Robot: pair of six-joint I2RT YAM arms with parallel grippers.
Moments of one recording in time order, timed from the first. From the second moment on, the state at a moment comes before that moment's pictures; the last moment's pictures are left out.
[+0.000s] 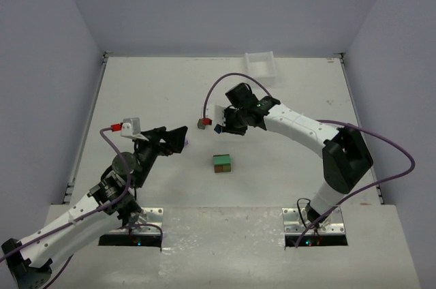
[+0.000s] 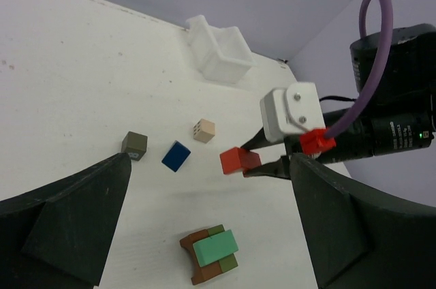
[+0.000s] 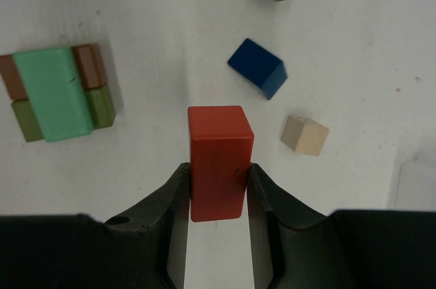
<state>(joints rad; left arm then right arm) -0.77 0.40 0.33 0.08 -0.47 -0.57 0.71 1.68 1.22 -0.55 -0.20 -0.85</state>
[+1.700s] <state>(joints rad) -0.42 0.80 0.52 -0.38 -0.70 -0.99 0.93 1.80 1.28 -0.73 -0.16 -0.74</state>
